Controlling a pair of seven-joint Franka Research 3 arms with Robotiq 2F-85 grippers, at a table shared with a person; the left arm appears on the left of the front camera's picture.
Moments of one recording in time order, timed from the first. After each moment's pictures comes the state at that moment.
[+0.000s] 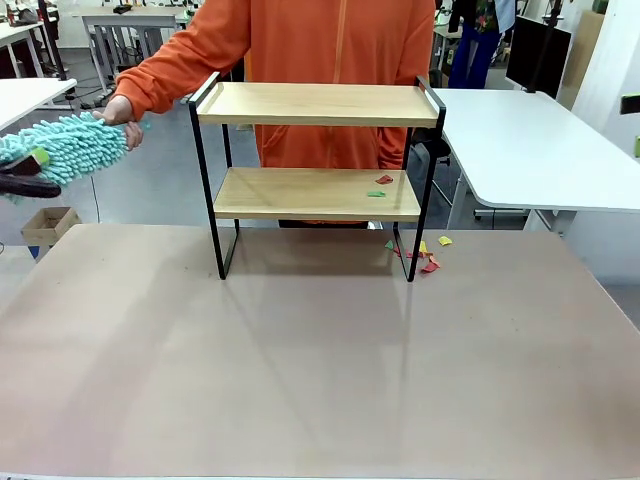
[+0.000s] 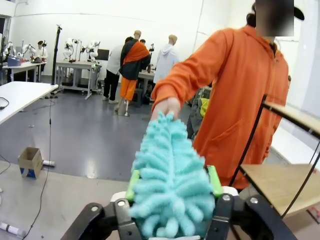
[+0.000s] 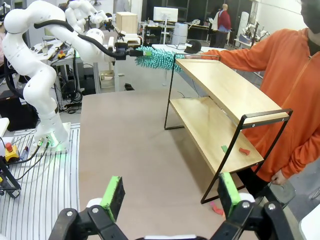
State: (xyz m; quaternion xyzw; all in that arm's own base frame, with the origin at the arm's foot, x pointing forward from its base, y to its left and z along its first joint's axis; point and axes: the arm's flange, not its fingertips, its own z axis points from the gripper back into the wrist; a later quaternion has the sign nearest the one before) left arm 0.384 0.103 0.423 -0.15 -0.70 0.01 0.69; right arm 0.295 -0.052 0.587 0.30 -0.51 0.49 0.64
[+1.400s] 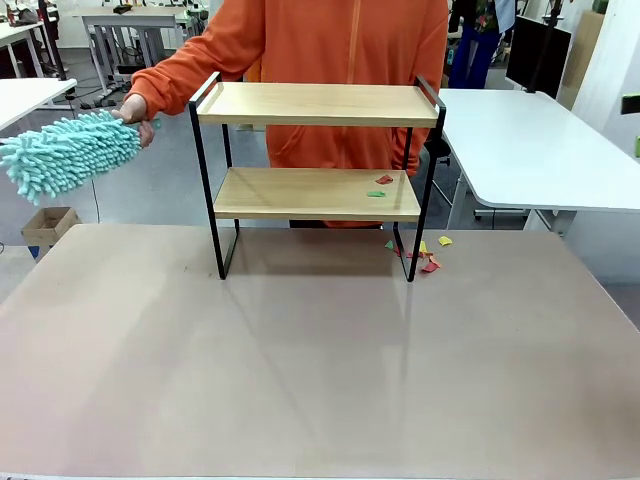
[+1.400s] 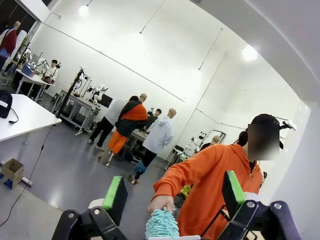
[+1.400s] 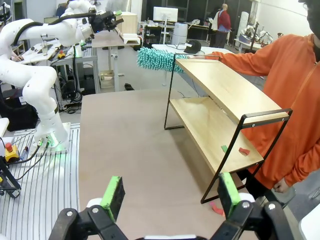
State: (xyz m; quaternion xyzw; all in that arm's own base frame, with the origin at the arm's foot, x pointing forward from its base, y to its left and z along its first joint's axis) left arm 0.268 0.183 0.546 -0.24 -0.78 0.15 0.55; right arm 0.295 -0.053 0.587 0.30 -0.51 0.49 0.64
